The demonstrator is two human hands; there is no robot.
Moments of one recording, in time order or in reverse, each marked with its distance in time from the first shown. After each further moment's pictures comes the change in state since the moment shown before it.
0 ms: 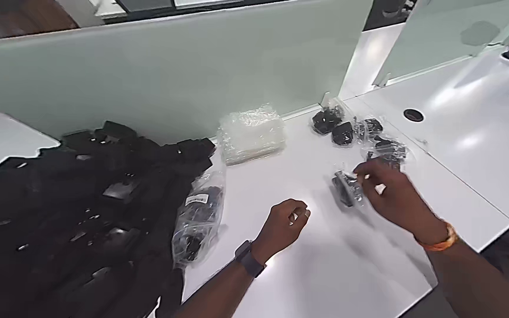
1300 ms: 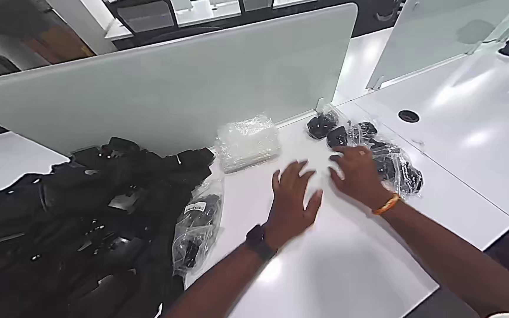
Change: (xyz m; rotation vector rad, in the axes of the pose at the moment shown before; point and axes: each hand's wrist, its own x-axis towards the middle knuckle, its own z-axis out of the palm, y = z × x) left_hand 0.061 0.049 0.000 0.521 0.188 0.212; right_hand 0.055 0.045 0.042 -0.429 0.075 -0.125
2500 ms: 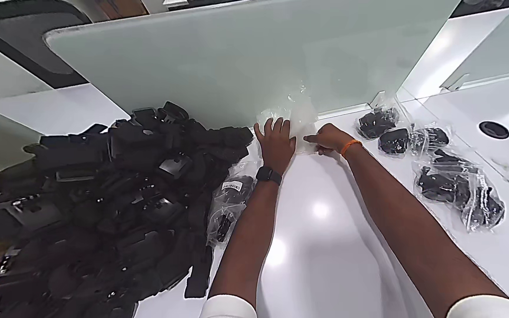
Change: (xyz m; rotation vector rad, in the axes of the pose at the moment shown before) left_hand 0.062 -0.178 -0.024 0.650 0.207 -0.328; right_hand 0.191 -0.070 0.120 0.658 -0.723 0.612
